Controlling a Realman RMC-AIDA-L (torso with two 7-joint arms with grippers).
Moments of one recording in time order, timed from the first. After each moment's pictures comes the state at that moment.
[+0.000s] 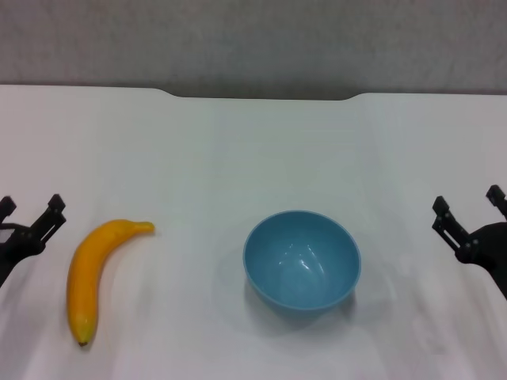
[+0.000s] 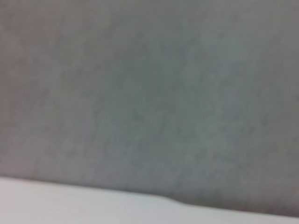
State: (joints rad) left arm -0.26 -2.05 -1.56 -0.30 0.10 -1.03 2.57; right arm 0.26 2.02 0.65 0.42 -2.23 -1.15 0.03
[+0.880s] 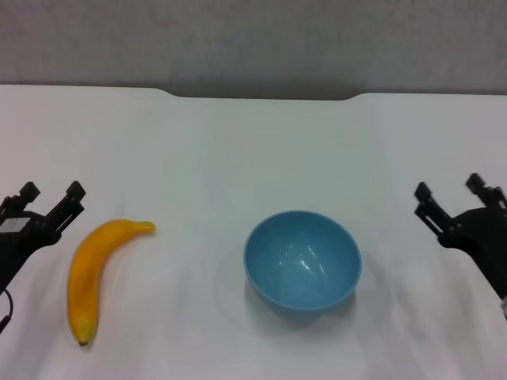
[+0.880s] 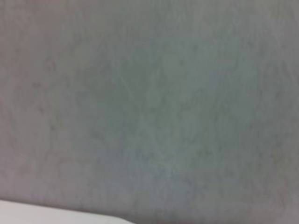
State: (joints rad) left arm -0.25 -2.04 -1.52 -0.33 0.14 -1.10 2.45; right arm 0.26 1.97 0.66 0.59 -2.24 -1.03 0.06
